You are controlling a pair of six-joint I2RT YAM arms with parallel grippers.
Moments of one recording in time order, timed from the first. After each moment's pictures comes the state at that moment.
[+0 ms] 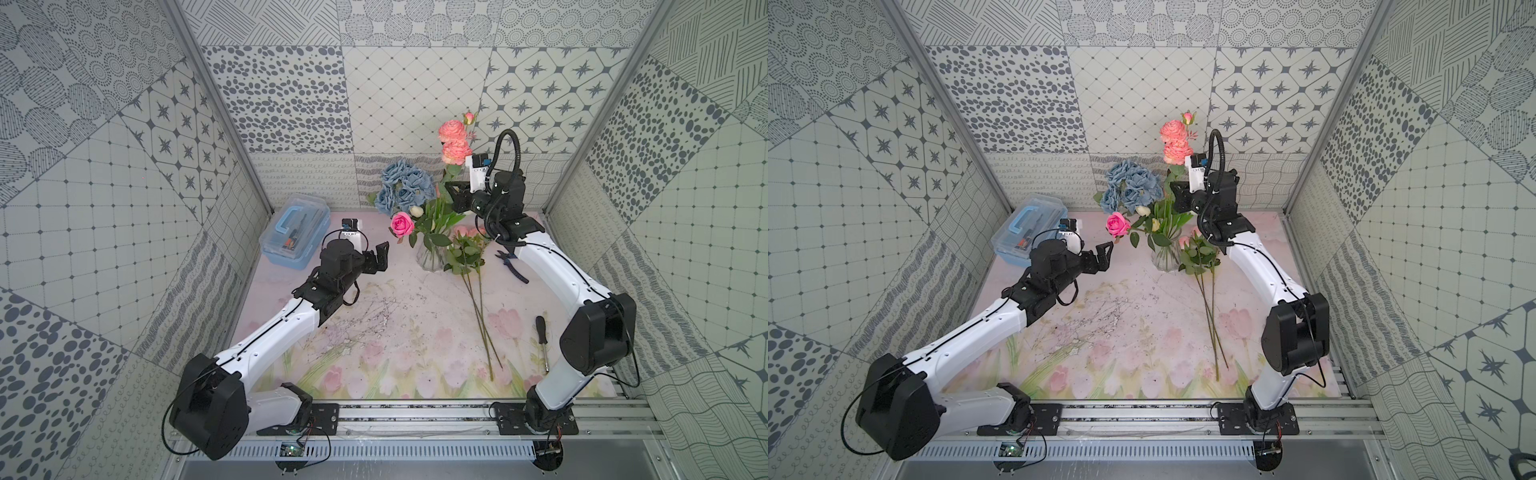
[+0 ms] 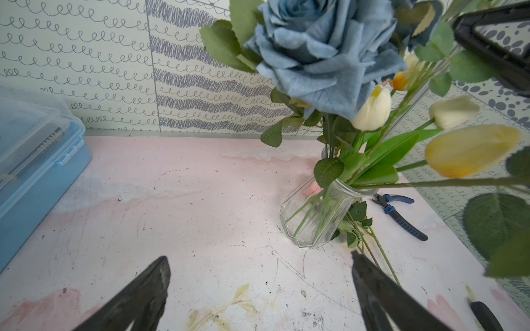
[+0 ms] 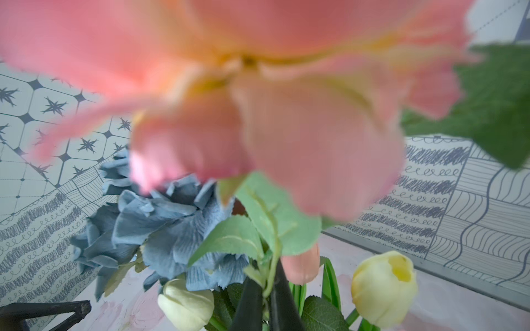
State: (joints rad) left arm -0.51 1.24 0.88 0.08 -0.08 -0.30; right arm 0.32 1.68 1.56 0.02 -0.32 0.19
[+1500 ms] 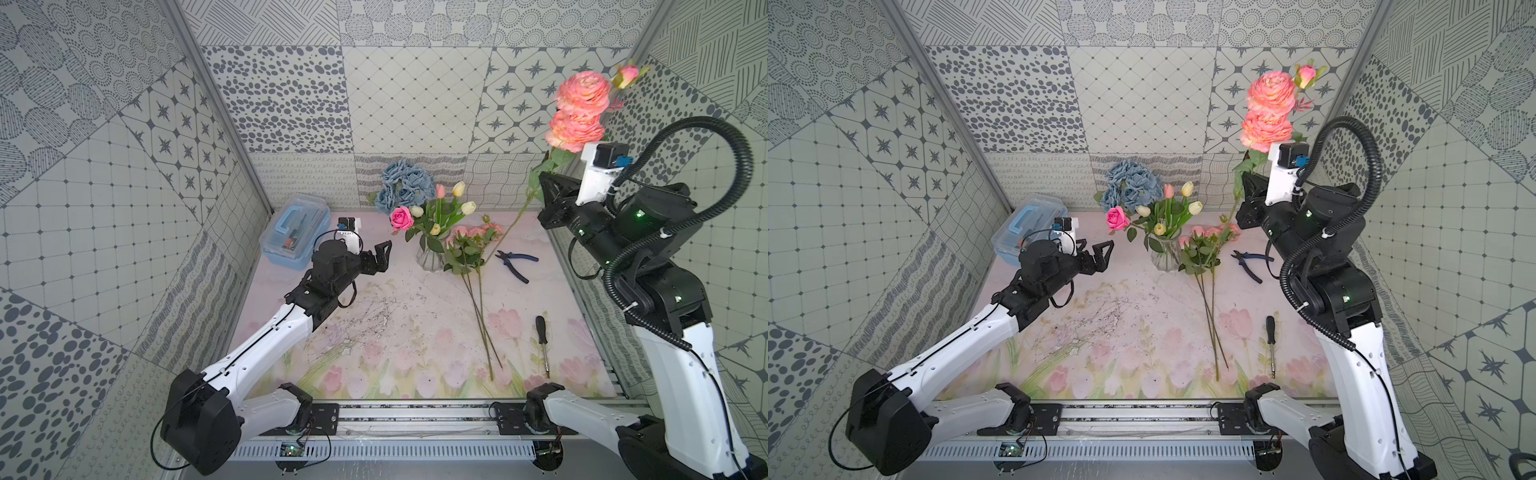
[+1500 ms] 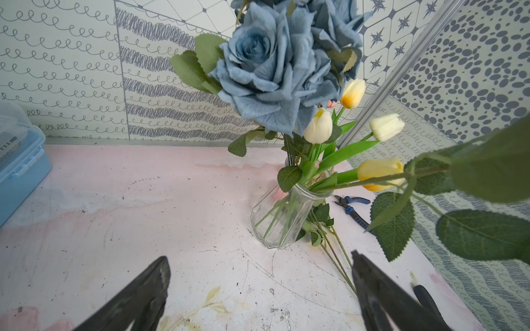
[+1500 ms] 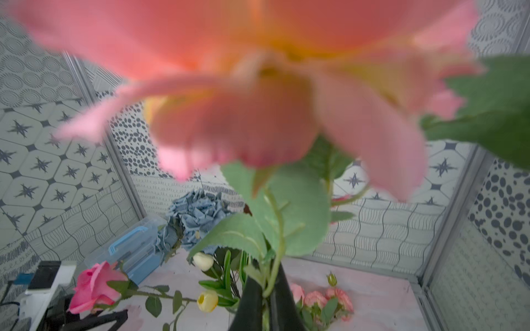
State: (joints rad) left arm -0.51 1.17 0.88 0.07 0.02 -0.35; right arm 0.34 1.12 1.74 -0.67 0.07 0.07
